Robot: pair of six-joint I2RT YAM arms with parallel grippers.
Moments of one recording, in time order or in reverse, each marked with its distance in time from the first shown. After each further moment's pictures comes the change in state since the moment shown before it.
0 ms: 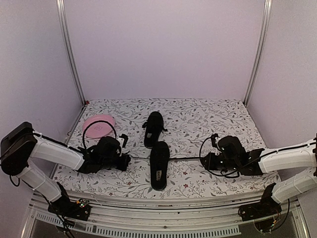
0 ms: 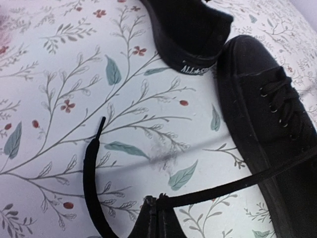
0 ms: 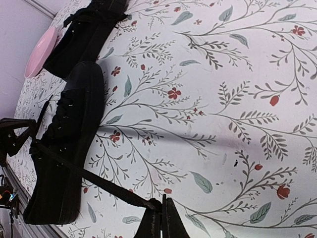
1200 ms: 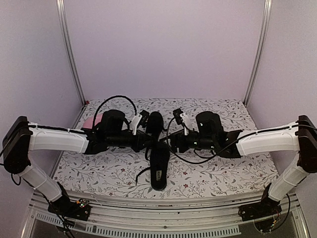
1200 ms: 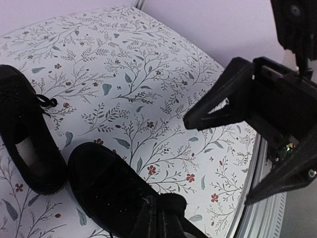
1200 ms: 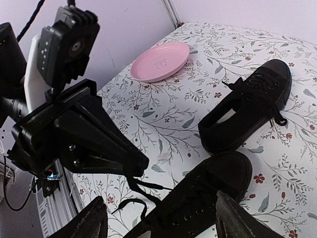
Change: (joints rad) left arm 0.016 0.023 0.320 -0.002 0.480 0.157; right arm 0.111 0.288 0.424 0.199 -0.252 -0.376
